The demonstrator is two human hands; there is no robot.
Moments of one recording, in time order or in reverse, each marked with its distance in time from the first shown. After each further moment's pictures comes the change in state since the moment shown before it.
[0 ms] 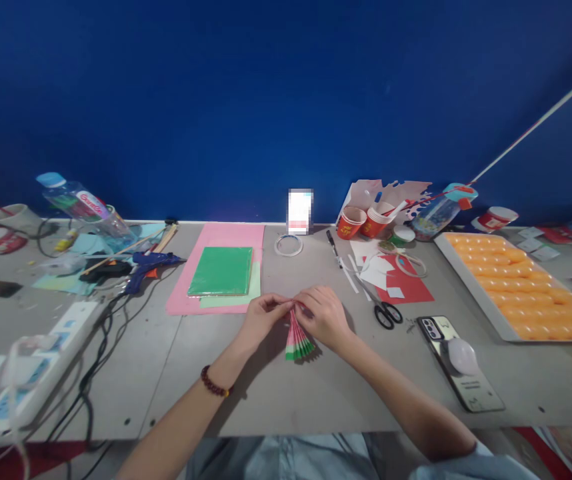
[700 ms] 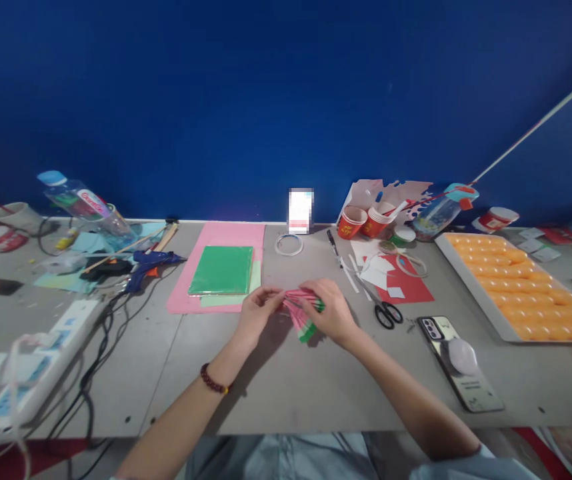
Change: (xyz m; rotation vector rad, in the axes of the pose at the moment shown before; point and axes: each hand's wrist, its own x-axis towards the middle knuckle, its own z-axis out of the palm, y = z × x) left_hand 0.006 -0.005 -0.007 -0.072 0.129 0.028; right_hand 0.005 0.009 -0.013 0.213 -0.024 0.145
